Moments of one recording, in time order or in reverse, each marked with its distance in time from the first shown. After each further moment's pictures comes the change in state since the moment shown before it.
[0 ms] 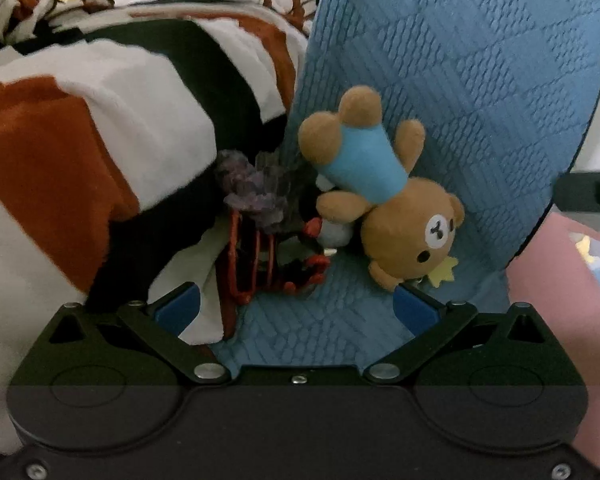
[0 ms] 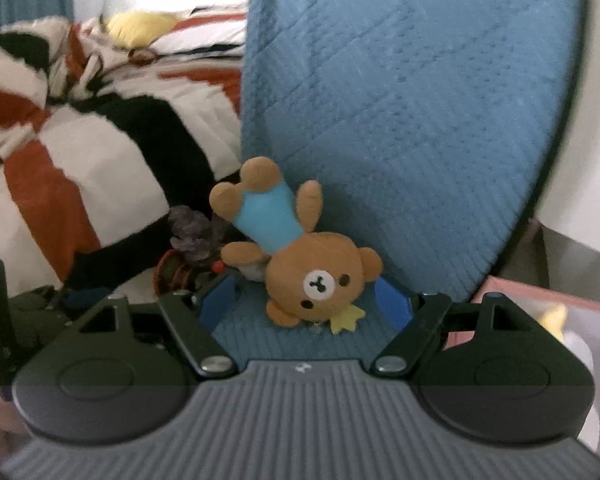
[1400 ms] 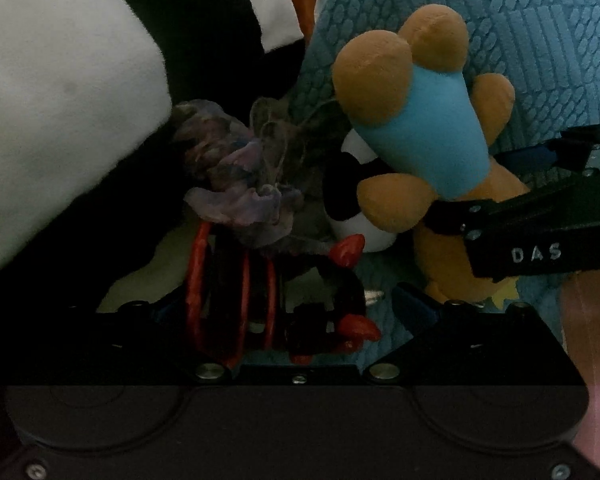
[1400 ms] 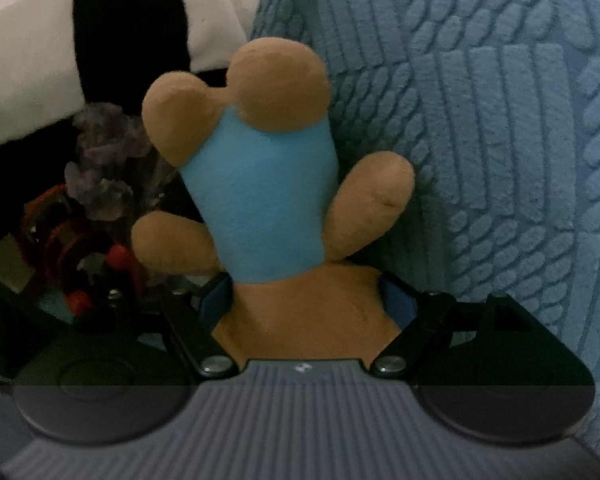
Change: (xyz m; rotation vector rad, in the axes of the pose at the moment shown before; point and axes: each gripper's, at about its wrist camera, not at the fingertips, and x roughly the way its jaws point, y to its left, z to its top) left arm 0.124 0.011 0.036 -0.047 0.198 0.008; right arm 0.208 0.005 0.022 -0.386 0.257 0.075
